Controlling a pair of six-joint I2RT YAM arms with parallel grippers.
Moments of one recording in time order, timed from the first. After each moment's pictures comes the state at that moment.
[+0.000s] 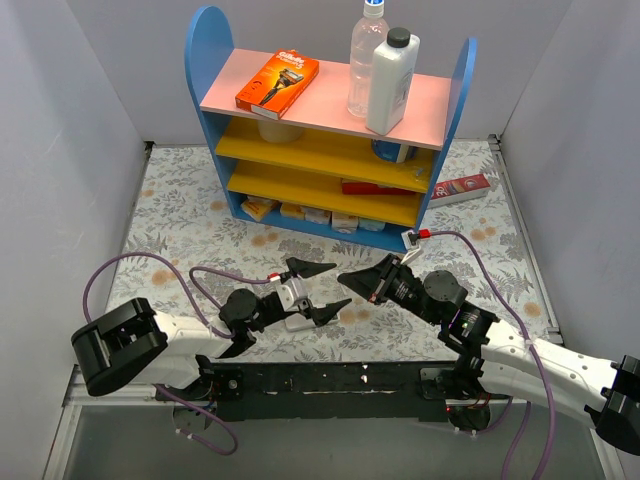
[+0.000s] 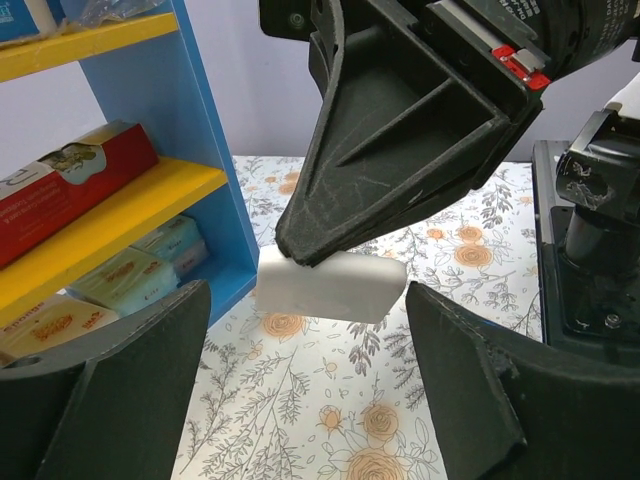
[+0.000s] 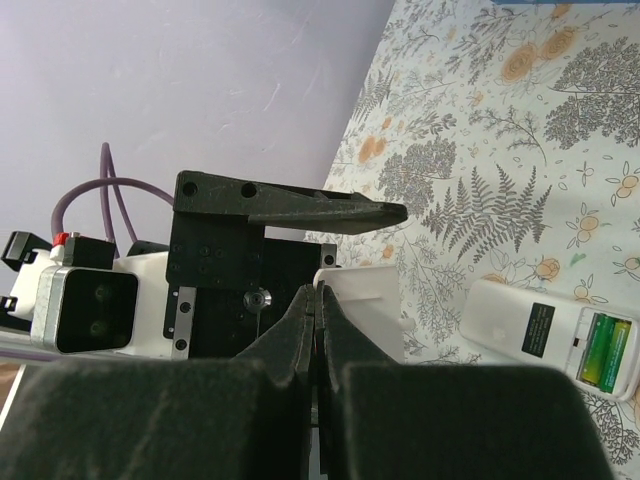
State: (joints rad) left arm -1.01 1.28 0.21 1.34 0.21 0.09; right arm 0.99 0.74 0.38 0.33 0.02 1.07
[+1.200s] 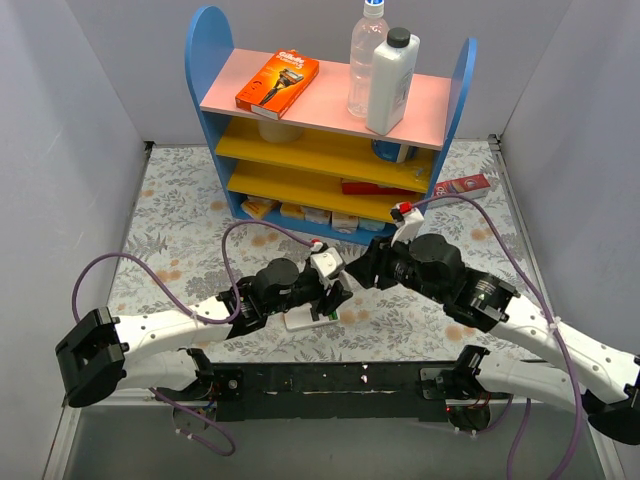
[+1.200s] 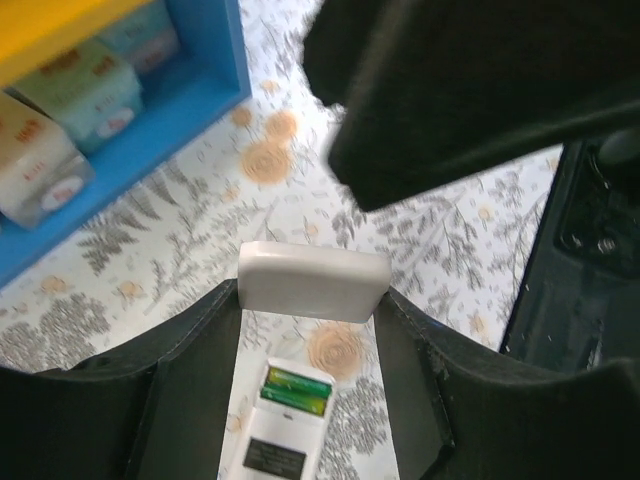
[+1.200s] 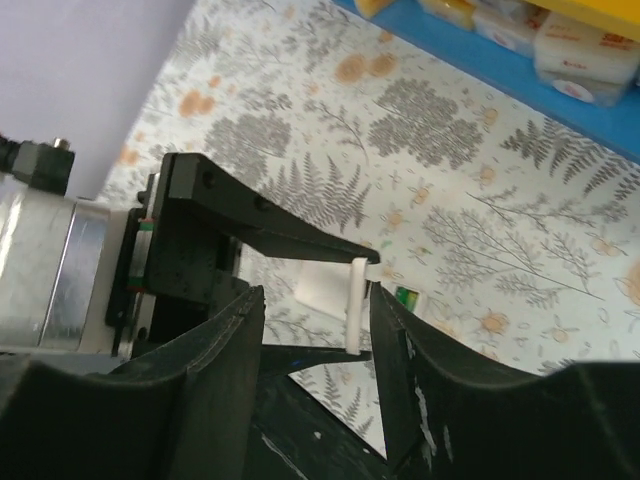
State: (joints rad) left arm -1.05 1.15 0.58 0.34 0.05 -0.03; right arm 0.98 0.83 0.83 -0.33 0.12 0.64
